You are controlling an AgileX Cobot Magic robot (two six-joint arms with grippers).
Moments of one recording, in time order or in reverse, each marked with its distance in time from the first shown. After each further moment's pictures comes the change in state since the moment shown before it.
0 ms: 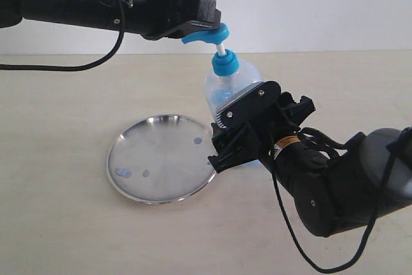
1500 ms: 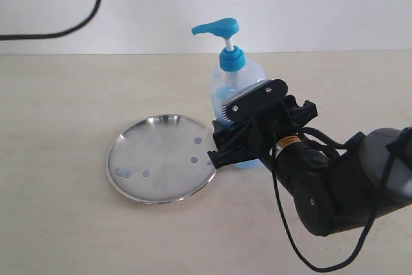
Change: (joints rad) left arm 0.000 -0.079 -0.016 -0.292 -0.220 0.337; right arm 0.000 0.000 -0.002 0.021 0.004 0.094
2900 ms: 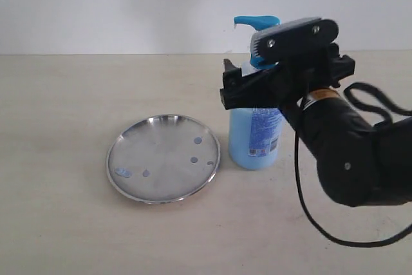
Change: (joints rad) left arm 0.000 -1.362 1.067 0.038 -0.353 0.069; right arm 0.000 -0.274 0.005 0.147 -0.003 -0.057
